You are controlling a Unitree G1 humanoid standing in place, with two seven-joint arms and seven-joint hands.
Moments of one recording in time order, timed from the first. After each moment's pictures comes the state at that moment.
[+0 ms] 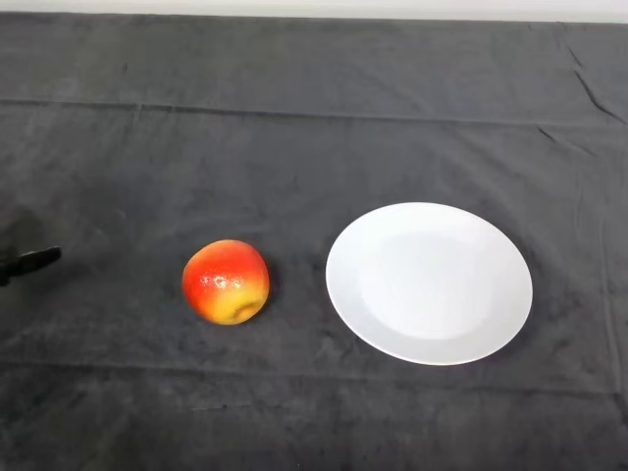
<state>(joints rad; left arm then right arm) -0.64 0.53 0.31 1.19 -0.13 -0.36 -0.08 -0.52 -0.61 -1.14 1.19 1.04 0.01 0.34</state>
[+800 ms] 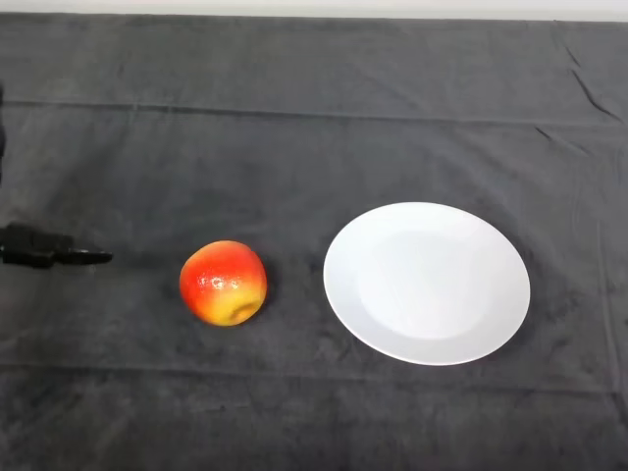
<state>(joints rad) -0.64 0.53 0.15 1.01 -0.01 -0.43 -0.20 -0.52 -0.61 -1.14 1.19 1.04 0.01 0.34</state>
